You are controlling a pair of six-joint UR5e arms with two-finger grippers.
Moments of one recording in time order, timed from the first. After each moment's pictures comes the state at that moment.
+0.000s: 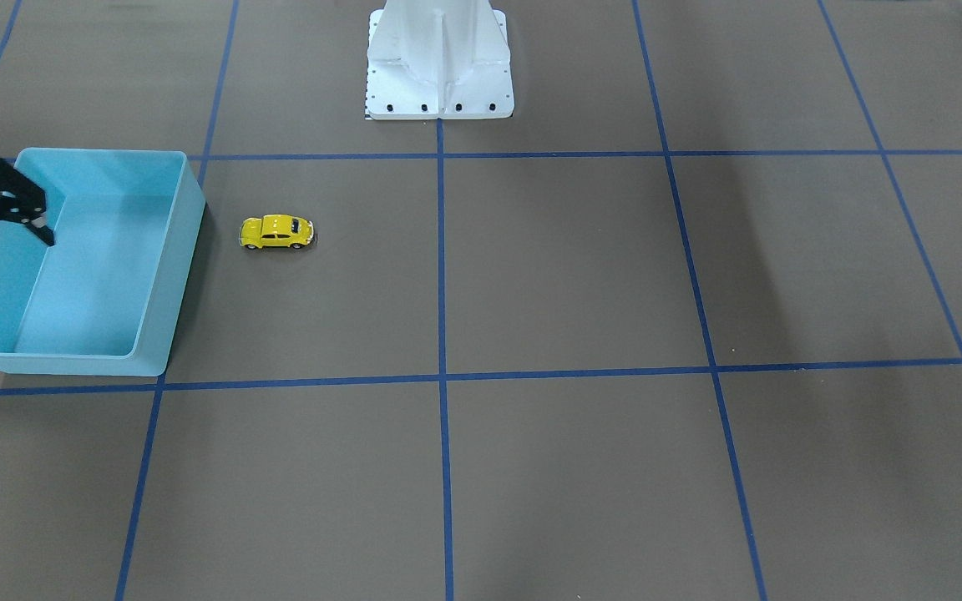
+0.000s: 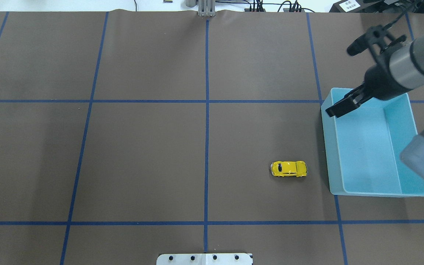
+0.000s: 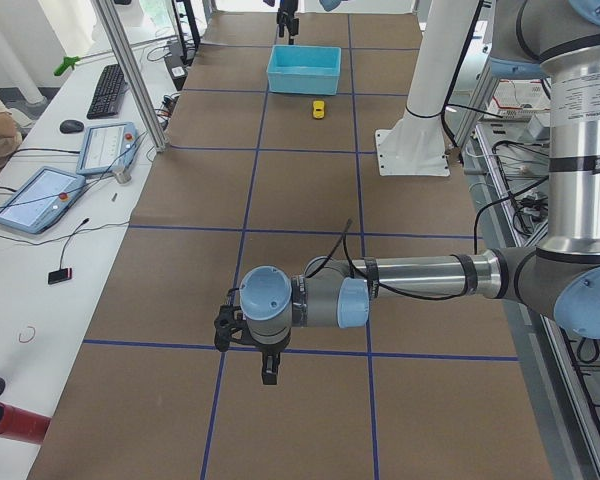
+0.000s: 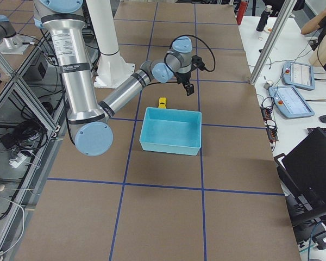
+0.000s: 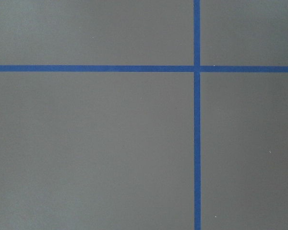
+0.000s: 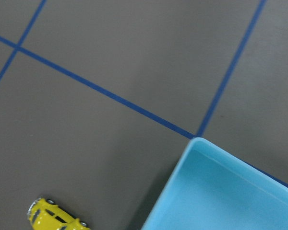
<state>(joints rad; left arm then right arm) -1.63 -1.47 -1.61 -1.62 -2.38 0.05 0.89 -1.36 2.12 -1.50 2.17 0.34</state>
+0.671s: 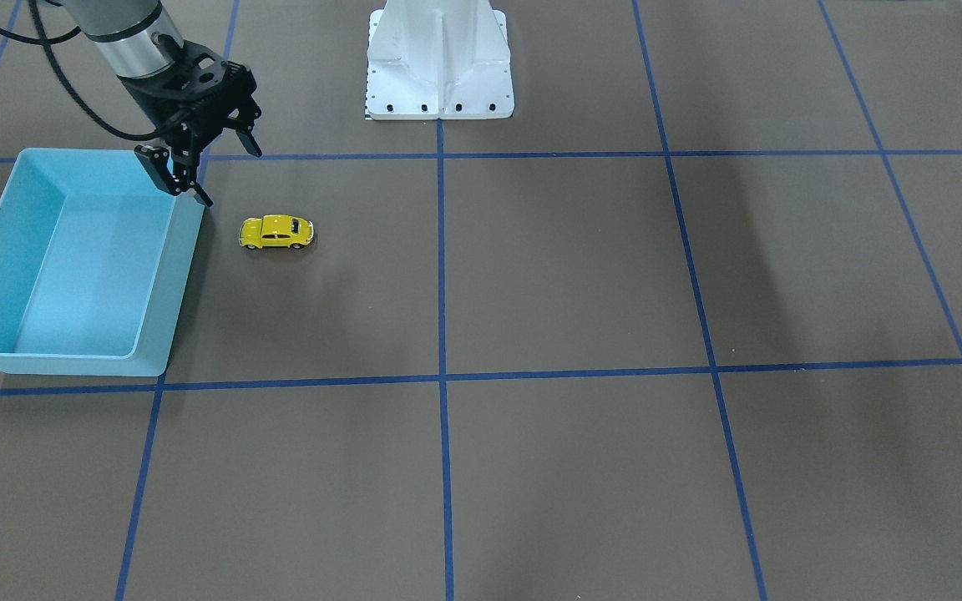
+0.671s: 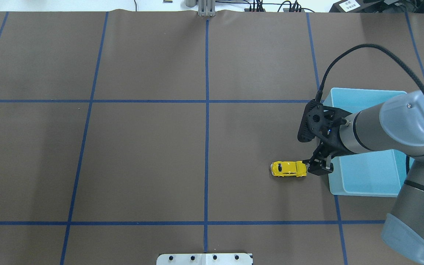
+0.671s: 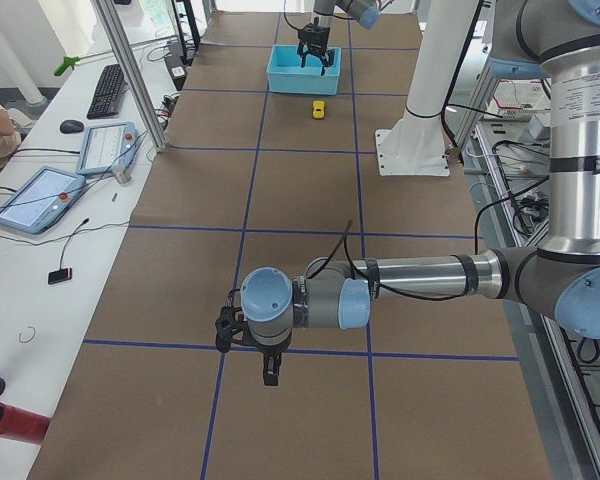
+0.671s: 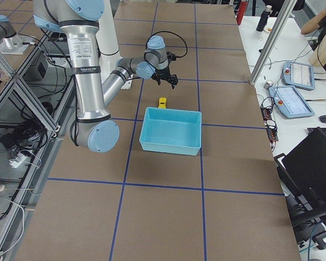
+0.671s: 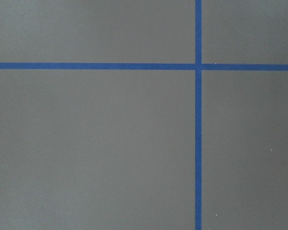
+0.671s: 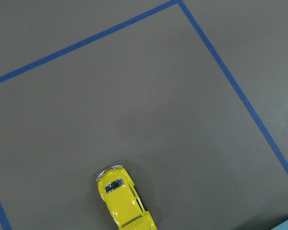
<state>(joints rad) -1.63 -1.47 -1.61 -1.62 -2.38 0.05 0.59 -1.45 2.19 -1.41 1.85 -0.09</state>
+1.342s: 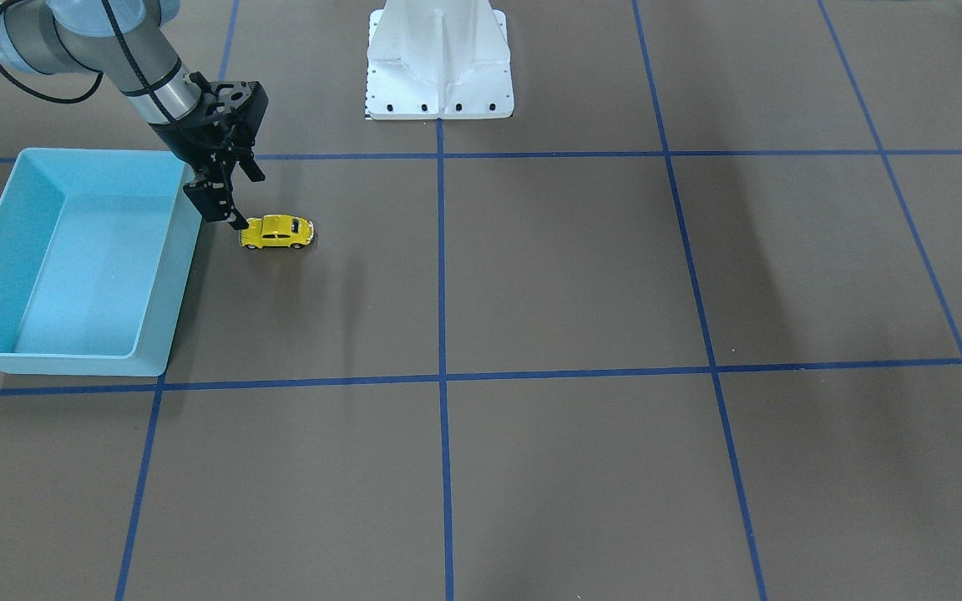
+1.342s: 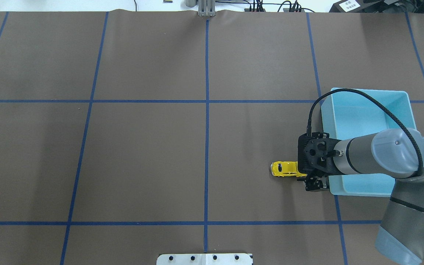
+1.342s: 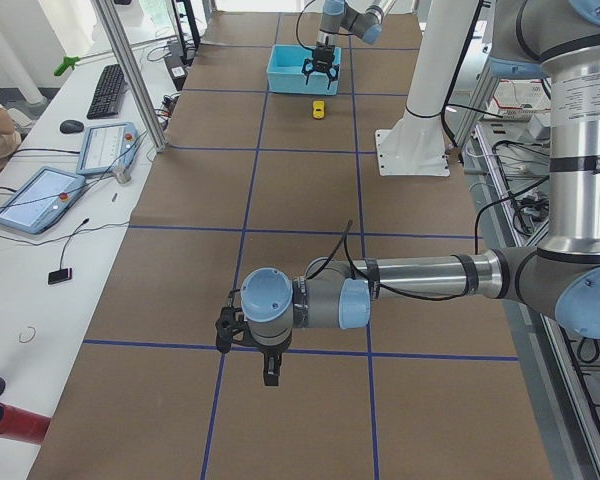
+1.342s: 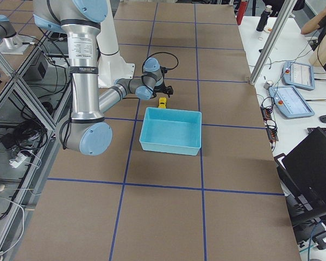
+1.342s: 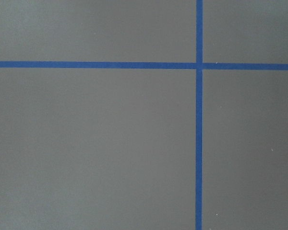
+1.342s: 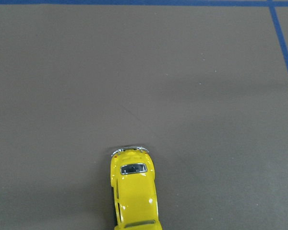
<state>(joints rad) -1.63 -1.47 -1.61 -1.62 -2.38 0.05 0.50 -1.53 2.00 -1.03 1.84 -0.18</state>
